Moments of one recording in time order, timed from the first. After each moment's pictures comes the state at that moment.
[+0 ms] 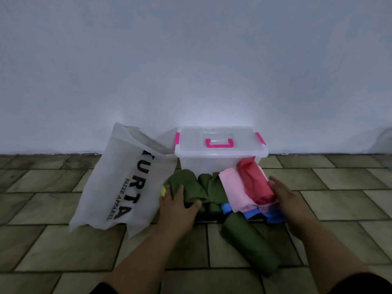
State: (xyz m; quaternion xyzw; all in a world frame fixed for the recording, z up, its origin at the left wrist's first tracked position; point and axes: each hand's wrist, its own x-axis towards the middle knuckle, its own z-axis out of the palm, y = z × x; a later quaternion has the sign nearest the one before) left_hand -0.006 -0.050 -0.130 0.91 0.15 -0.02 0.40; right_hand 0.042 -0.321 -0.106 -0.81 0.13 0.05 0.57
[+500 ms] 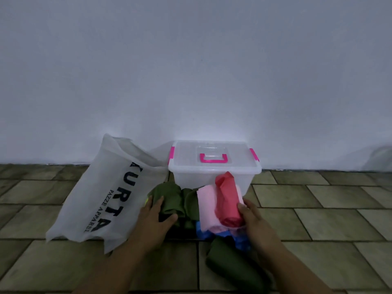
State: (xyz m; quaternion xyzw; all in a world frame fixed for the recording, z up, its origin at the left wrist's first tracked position) left_hand -0.002 -0.009 -0.133 0.90 0.13 -0.01 0.42; right_hand 0.021 -0.268 -0.110 -0.77 0.09 0.11 0.62
